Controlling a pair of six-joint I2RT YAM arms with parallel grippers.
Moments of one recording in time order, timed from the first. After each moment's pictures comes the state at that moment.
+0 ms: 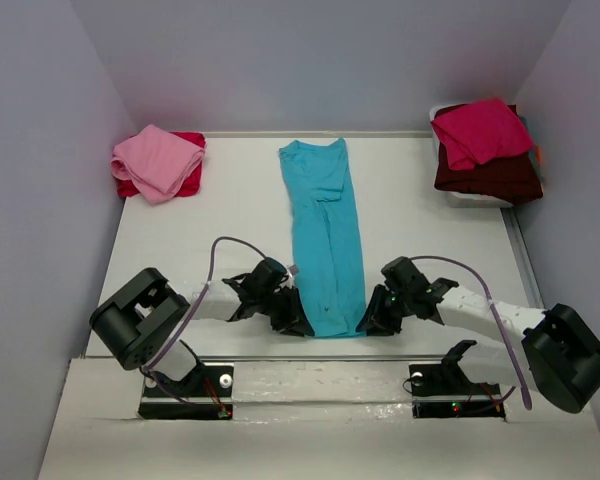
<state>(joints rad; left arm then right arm) -0.80 1.48 0.44 0.08 0.52 -1.02 0.67 1.17 0.43 -0.37 -0.29 1.08</state>
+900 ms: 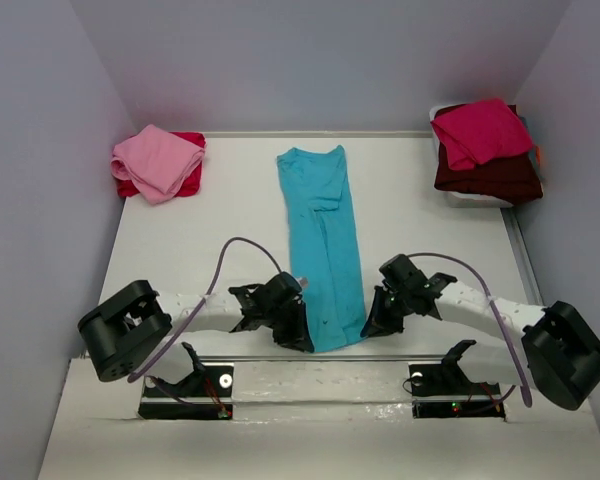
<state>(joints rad) -0.96 1.39 0.48 -0.10 0.36 -1.01 0.66 1.20 0.48 -0.47 -0.33 0.98</state>
